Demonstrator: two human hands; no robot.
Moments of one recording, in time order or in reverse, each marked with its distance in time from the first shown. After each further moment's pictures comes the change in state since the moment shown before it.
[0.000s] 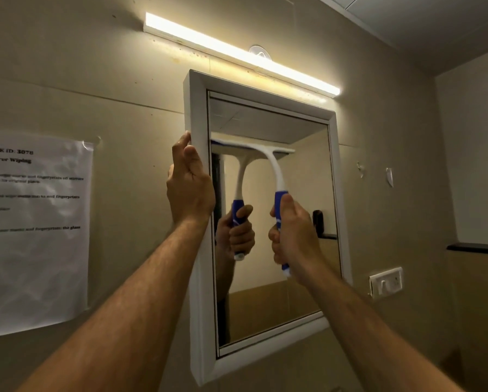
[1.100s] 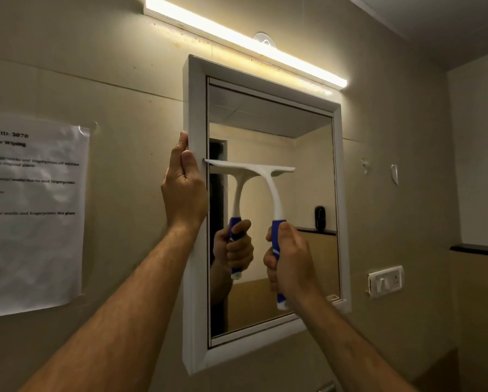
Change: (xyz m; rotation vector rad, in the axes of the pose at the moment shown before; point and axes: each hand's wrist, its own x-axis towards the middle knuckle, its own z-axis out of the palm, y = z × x) left_hand -0.019 -0.009 -0.006 -0.117 -0.043 -0.006; right_hand -0.026 0.043 -0.010 0.054 -0.087 -0.015
